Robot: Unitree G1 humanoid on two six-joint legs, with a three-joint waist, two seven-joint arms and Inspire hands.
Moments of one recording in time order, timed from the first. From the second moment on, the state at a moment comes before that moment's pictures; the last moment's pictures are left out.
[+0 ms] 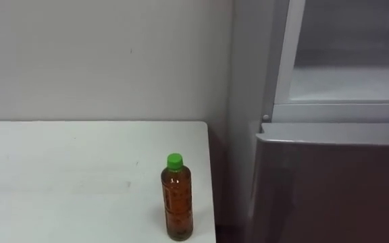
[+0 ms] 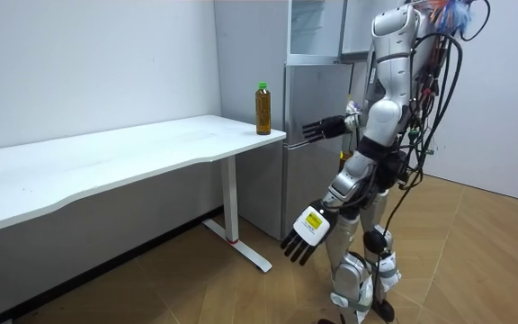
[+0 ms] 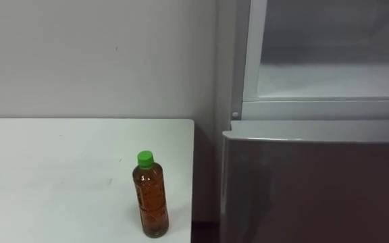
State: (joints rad) left arm 0.28 0.19 0.07 1.01 0.08 -0.08 0.12; right arm 0.22 -0.23 0.06 0.18 0.37 -0.07 0.23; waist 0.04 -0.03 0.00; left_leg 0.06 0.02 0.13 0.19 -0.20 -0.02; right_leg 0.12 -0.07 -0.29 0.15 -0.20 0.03
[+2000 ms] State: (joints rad) left arm 0.28 0.20 0.03 1.00 0.27 0.01 0.10; right arm -0.06 -0.29 0.10 0.09 0.43 -0.07 0.06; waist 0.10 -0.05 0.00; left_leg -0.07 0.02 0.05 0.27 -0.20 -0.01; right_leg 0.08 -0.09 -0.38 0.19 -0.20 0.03
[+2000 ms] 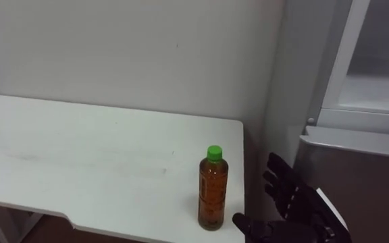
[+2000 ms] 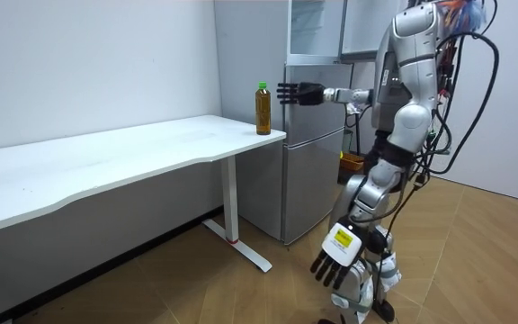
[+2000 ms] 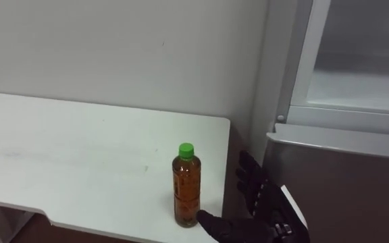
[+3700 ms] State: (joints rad) left arm 0.23 0.22 -0.06 1.02 0.27 0.05 0.08; right arm -0.30 -0.28 0.18 0.35 0.47 -0.08 -0.21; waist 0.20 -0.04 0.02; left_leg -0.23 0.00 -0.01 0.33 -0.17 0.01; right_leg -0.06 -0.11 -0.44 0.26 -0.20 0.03
